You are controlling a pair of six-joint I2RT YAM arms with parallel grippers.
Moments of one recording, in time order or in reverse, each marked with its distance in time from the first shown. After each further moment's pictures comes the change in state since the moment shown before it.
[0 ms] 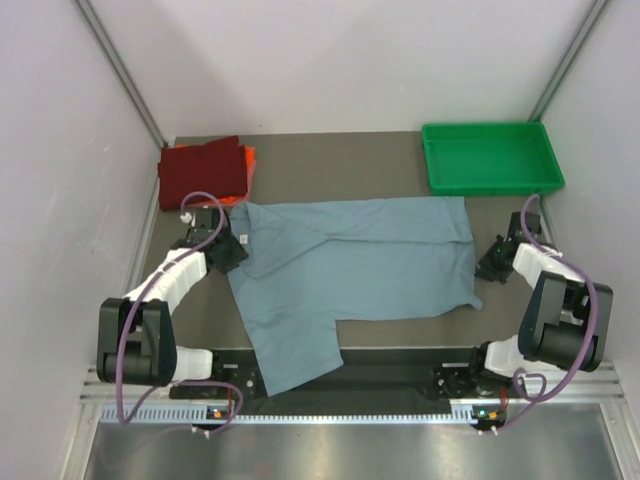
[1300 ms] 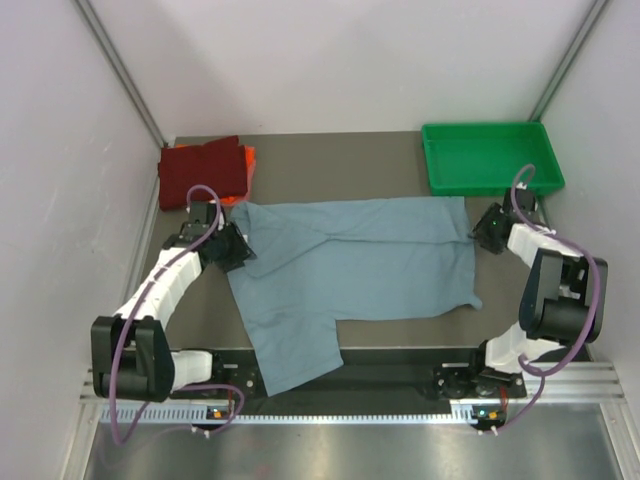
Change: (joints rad) left arm -0.003 -0.101 0.068 -0.164 0.184 0.108; right arm 0.063 0.150 0.155 0.214 0.039 0.003
